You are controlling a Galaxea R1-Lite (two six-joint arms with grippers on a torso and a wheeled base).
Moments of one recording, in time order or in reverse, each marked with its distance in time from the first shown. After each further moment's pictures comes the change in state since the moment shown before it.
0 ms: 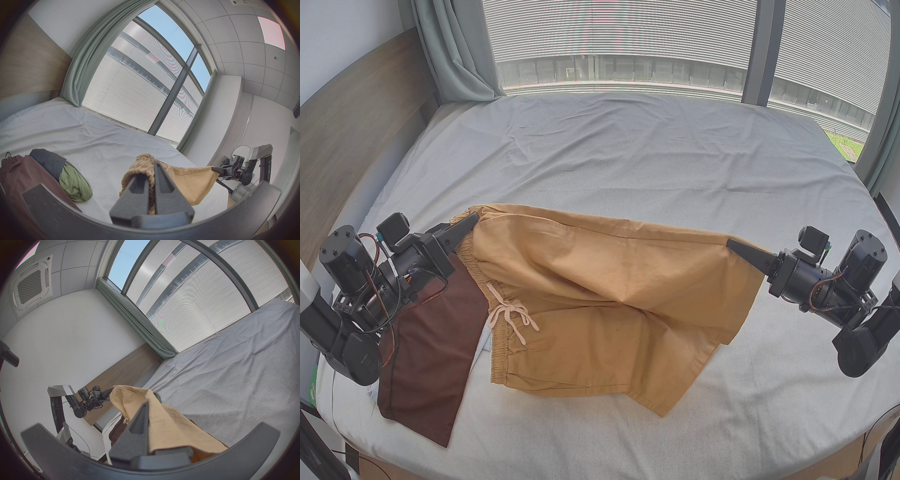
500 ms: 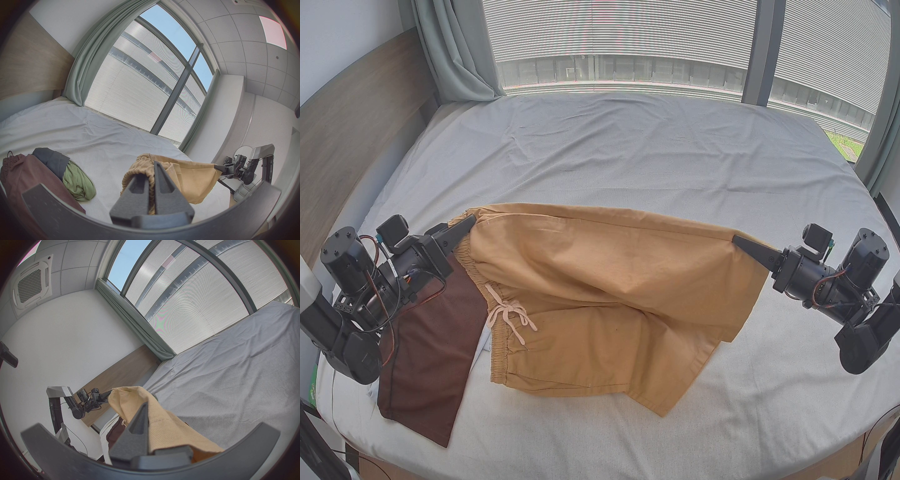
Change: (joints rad) left arm 0.021 0.016 -0.002 0.000 0.002 0.000; right arm -0.027 0.000 -0.007 0.000 0.002 0.000
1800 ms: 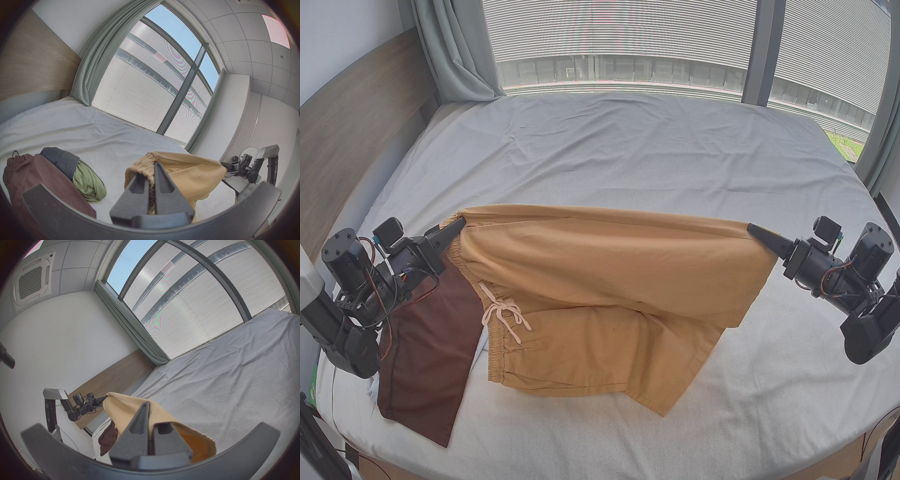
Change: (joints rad) left arm 0.071 0.042 -0.022 0.000 0.000 -0.007; right arm -0.087 0.006 -0.034 0.001 0.004 -0.003
